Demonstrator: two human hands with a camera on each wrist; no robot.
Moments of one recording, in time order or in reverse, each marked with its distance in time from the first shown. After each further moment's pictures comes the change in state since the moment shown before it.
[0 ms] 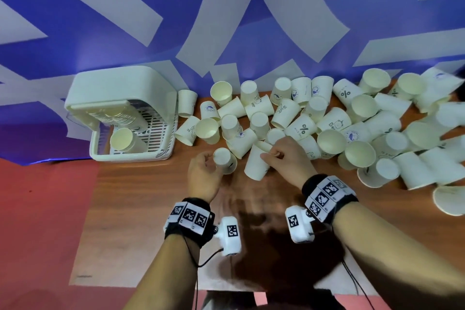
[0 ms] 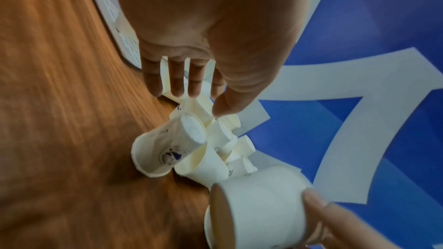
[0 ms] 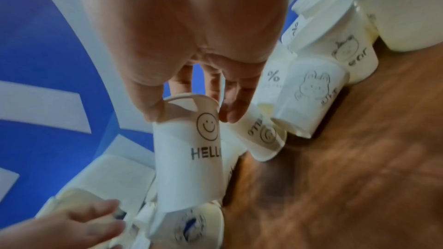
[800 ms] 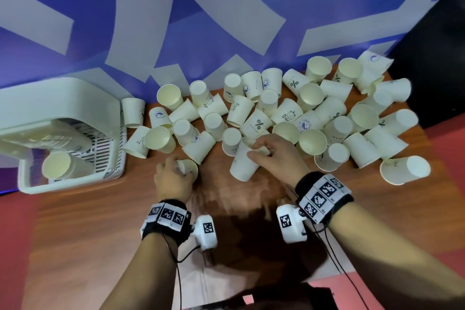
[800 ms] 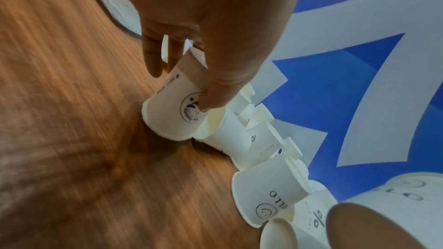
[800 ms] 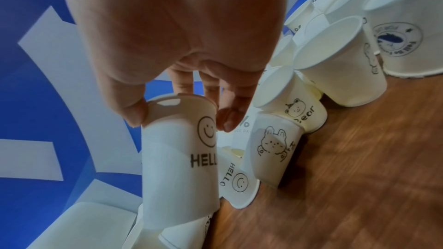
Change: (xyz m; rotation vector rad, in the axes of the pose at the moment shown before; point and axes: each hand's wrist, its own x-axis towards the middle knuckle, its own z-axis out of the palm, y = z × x) left_hand 0.025 0.002 0.046 0.345 -0.053 -0.001; right_hand -0.026 0.029 -0.058 0.209 0.122 0.099
